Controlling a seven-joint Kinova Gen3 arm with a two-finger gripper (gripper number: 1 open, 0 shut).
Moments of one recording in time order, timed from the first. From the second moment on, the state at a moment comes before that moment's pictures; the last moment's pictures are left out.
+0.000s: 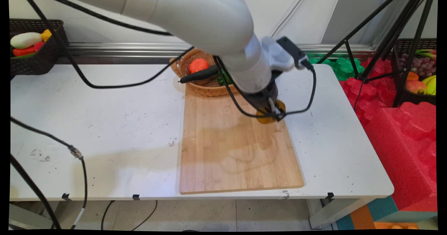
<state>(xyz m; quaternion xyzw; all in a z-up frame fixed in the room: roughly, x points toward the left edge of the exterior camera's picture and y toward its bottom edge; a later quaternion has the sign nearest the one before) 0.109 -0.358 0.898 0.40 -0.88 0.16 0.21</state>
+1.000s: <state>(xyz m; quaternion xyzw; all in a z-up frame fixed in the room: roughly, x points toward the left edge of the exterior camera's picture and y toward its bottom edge) 0.085 -0.351 0.816 0.37 -0.91 0.12 0.17</state>
